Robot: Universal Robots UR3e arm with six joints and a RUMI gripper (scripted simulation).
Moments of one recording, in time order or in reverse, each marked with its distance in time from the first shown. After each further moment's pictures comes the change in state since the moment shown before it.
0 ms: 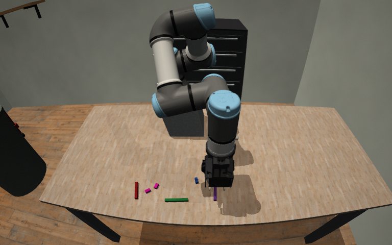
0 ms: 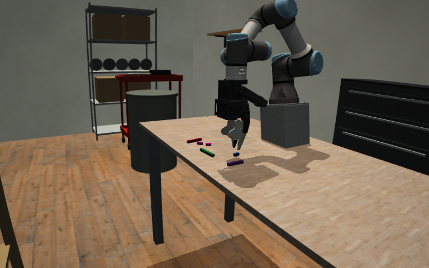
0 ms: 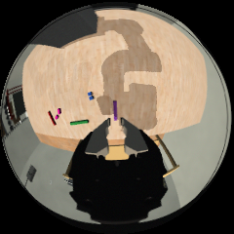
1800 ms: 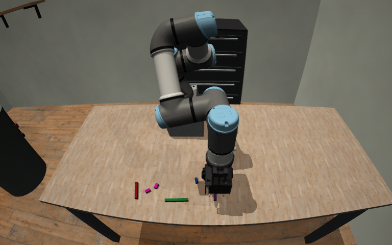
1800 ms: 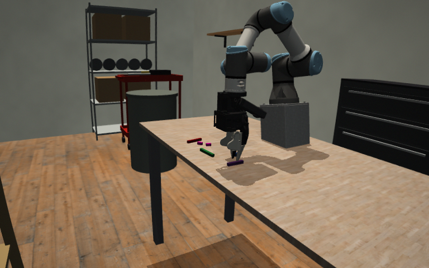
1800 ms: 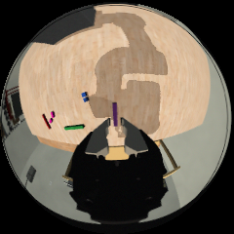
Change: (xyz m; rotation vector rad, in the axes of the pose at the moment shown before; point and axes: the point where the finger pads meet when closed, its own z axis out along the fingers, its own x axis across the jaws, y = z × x) arm 0.001 0.003 0.036 -0.009 0.001 0.000
